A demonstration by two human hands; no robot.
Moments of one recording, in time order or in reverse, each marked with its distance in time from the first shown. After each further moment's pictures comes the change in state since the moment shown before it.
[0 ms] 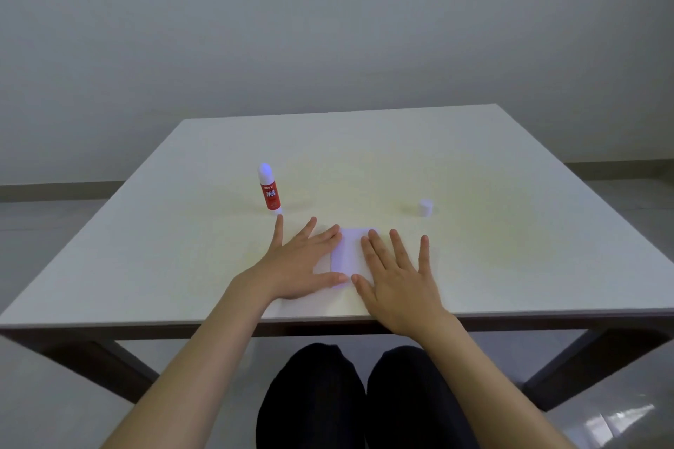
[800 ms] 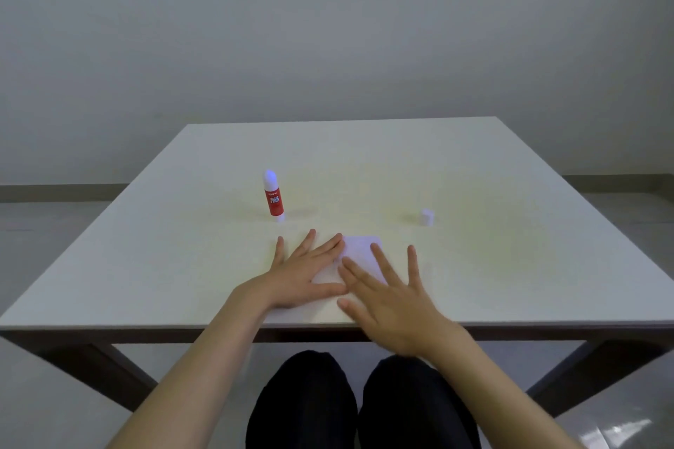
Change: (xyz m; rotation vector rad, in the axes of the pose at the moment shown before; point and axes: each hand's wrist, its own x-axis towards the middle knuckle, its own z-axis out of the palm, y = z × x) left_hand -0.001 -0.003 0.008 -0.245 -0.040 0.027; right_hand -0.009 -0.006 -0.013 0.012 -0.096 -0.245
